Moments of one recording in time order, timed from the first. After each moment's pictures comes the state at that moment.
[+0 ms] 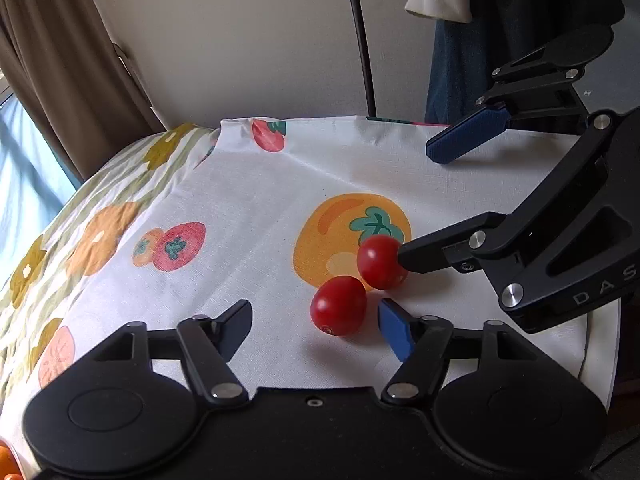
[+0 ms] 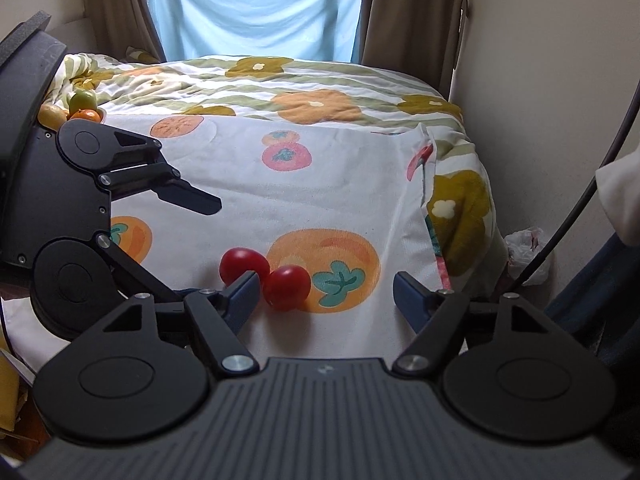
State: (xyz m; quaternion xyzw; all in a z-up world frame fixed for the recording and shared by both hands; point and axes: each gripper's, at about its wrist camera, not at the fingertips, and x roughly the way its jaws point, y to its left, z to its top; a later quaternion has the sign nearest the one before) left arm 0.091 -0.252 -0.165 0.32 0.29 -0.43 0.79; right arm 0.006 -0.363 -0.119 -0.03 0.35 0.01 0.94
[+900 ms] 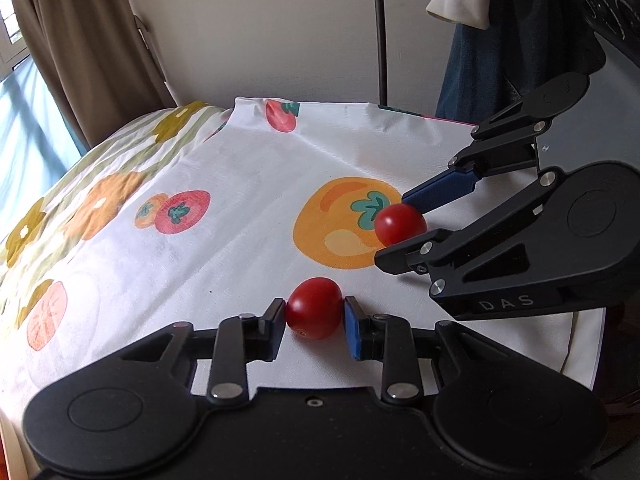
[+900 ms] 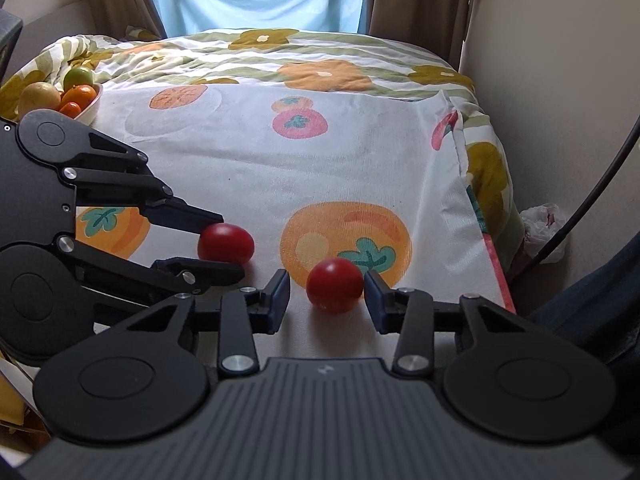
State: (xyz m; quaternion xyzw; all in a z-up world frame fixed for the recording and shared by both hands) left arm 0.085 -0.236 -0.163 0.28 0.32 -0.40 0.81; right arm 0.025 -0.351 -0.141 -0.03 0.39 0.01 0.92
